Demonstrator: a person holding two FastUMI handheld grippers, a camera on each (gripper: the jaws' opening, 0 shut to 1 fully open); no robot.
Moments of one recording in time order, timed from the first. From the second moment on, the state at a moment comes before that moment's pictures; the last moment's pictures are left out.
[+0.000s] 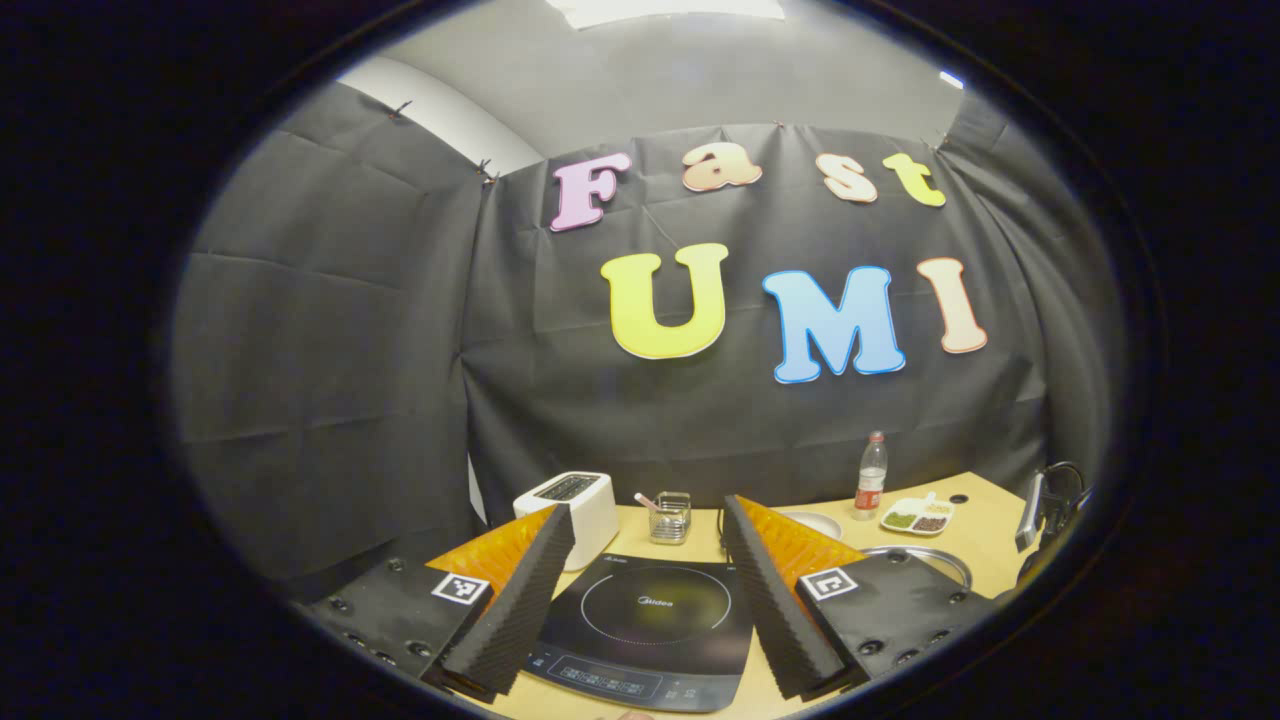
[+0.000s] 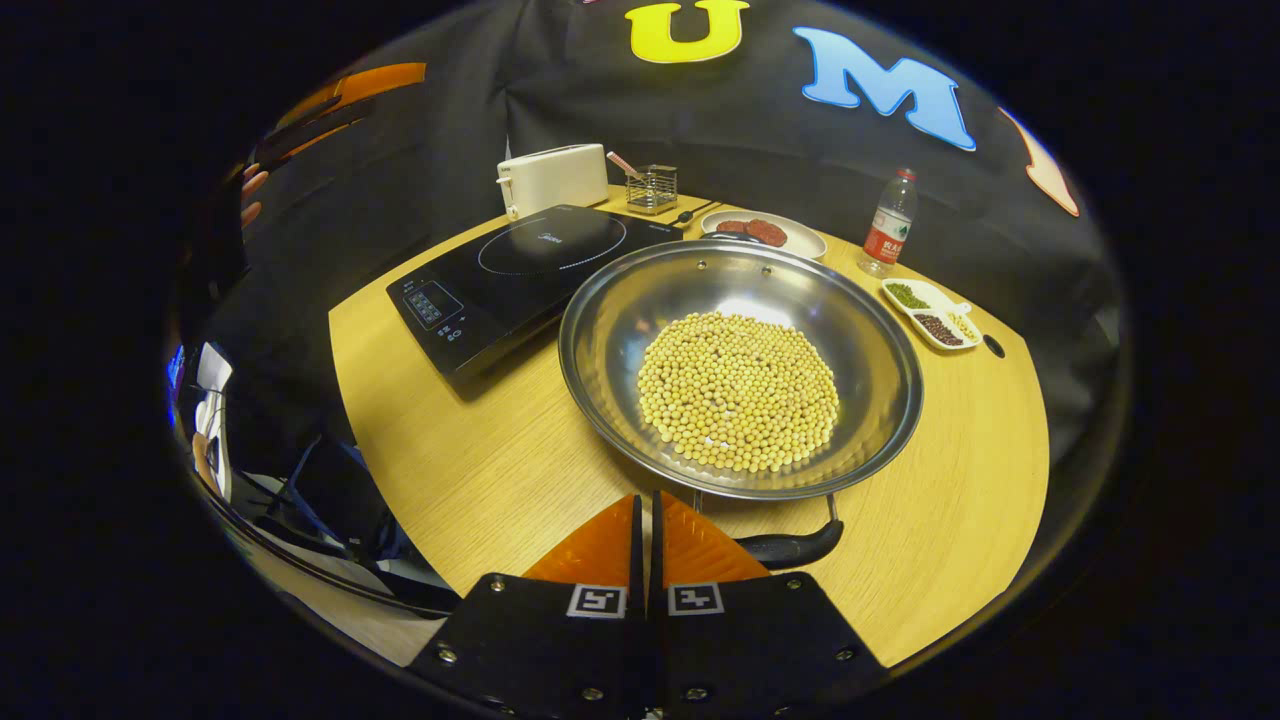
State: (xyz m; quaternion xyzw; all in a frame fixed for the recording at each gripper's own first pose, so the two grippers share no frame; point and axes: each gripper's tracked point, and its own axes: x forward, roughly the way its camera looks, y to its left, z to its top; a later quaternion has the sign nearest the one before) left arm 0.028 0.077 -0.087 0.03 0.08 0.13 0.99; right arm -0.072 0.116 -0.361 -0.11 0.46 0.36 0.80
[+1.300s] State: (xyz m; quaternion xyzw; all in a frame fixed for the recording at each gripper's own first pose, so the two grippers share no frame) left arm 0.065 -0.001 -0.105 0.04 0.10 0.12 0.99; right arm 0.029 0.009 -0.382 -0.11 0.47 0.26 0.84
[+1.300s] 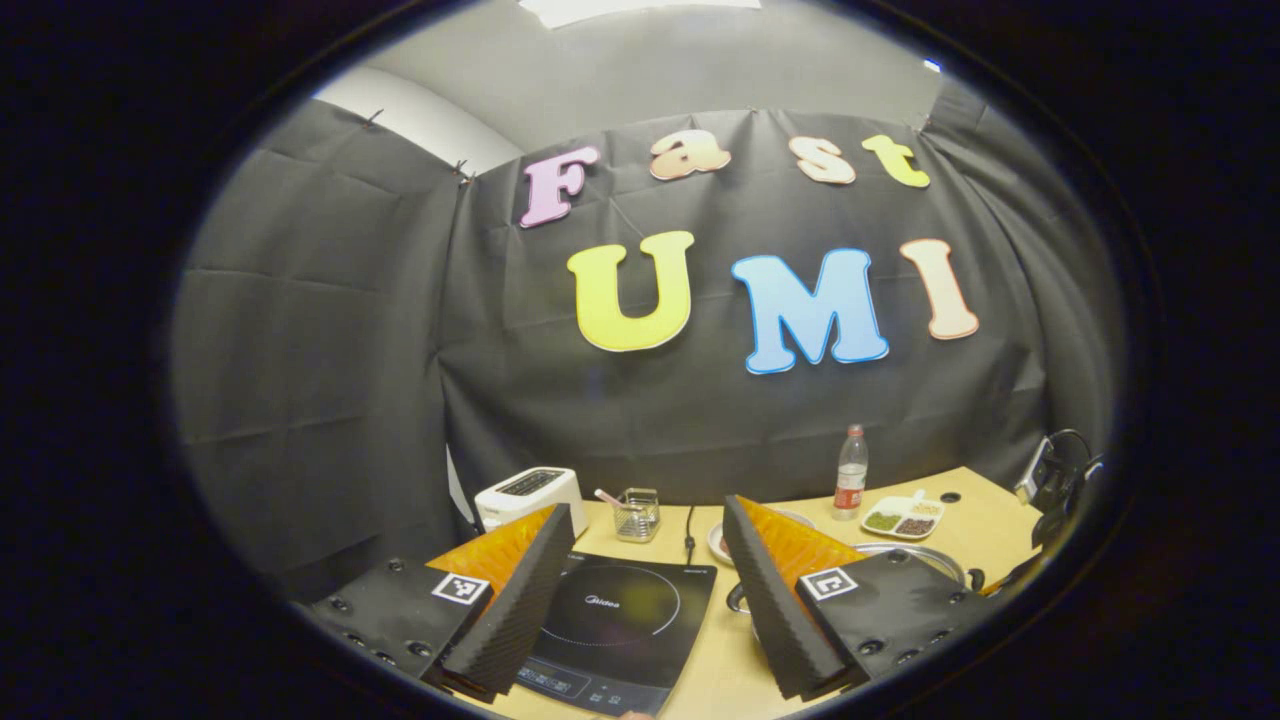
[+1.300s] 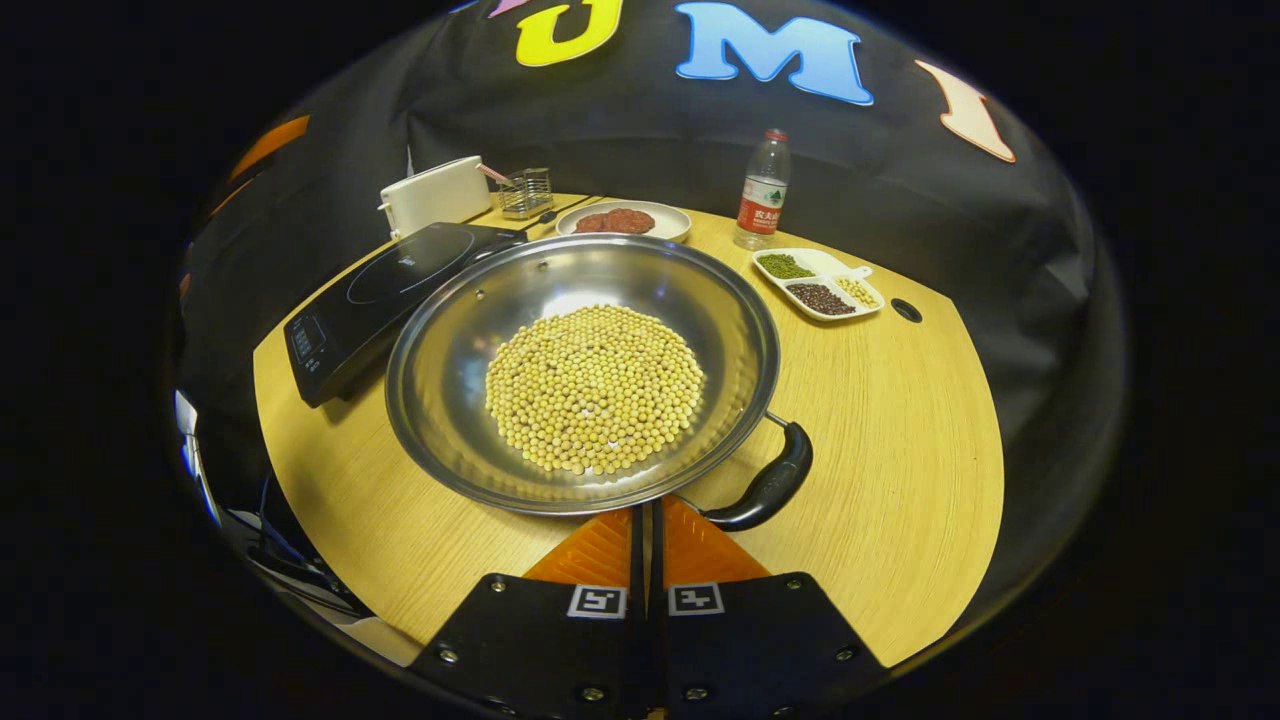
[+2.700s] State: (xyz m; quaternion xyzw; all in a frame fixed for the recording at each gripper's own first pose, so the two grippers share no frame) left arm 0.136 -0.063 -0.269 -0.01 0.24 0.01 0.97; right arm 0.125 -0.042 -0.324 -0.02 0.34 0.11 0.93
